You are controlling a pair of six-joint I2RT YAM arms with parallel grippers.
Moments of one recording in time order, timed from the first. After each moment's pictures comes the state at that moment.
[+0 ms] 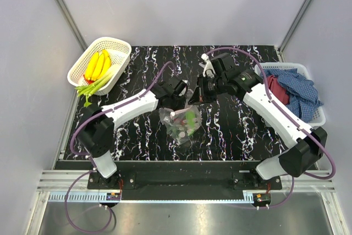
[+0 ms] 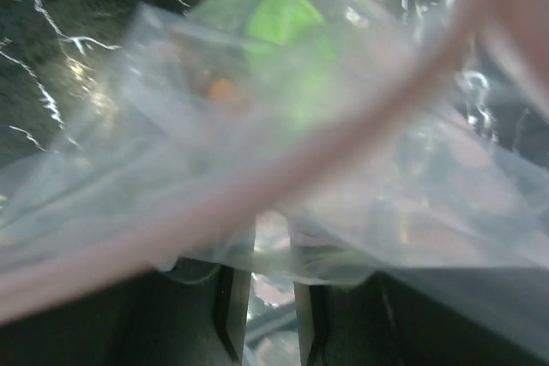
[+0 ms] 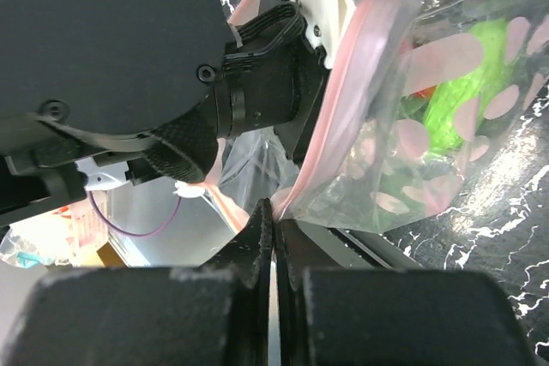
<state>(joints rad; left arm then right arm) -0.77 1.72 1.32 -0.69 0.09 -0.52 0.59 1.46 1.47 -0.83 -0.46 0.56</state>
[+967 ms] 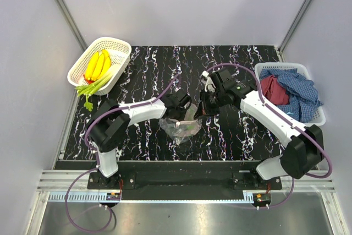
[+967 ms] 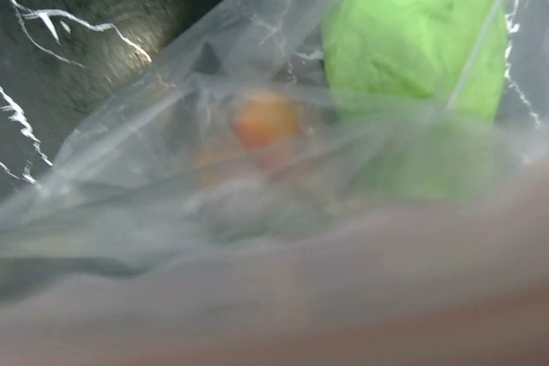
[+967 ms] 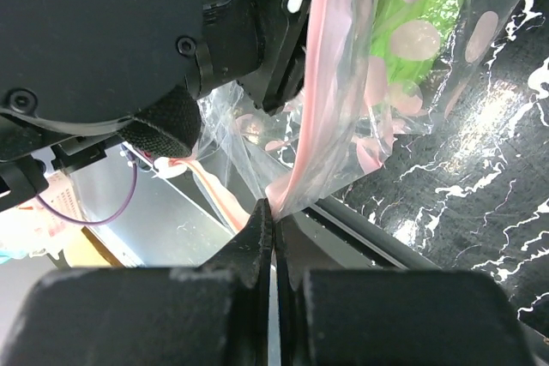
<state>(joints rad) -0.81 1.84 1.18 -0.55 -0.03 -0.49 0.57 1.43 1.22 -0.79 -0.46 0.53</state>
